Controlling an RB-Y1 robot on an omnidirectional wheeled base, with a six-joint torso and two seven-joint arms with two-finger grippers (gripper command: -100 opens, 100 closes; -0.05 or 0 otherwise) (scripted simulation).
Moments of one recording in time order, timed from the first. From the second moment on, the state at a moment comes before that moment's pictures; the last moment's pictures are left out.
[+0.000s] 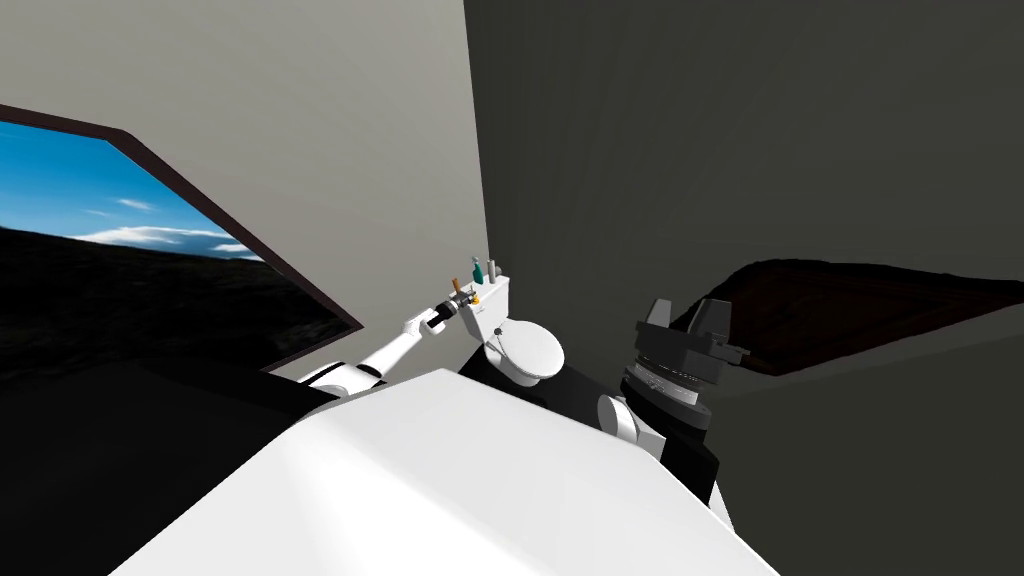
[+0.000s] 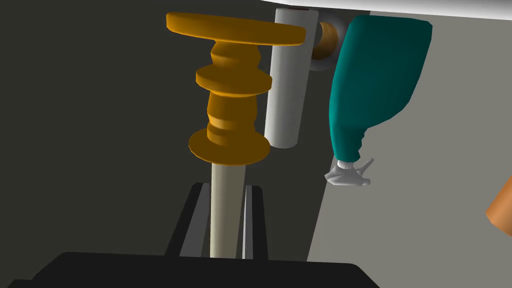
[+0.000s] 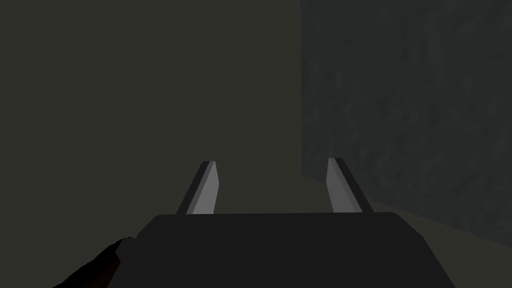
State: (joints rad) left arm -0.02 0.66 -0.02 -1.30 -0.47 -0.41 -0.45; right arm 0.51 0.03 0.01 -2.36 0.01 -0.59 0.04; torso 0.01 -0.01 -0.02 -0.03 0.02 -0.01
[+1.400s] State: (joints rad) left arm 0.30 0.61 0.05 -1.70 -0.49 -0.28 -0.45; right arm 0.51 0.03 0.01 -2.36 0.01 -0.59 0.04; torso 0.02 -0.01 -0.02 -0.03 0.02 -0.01
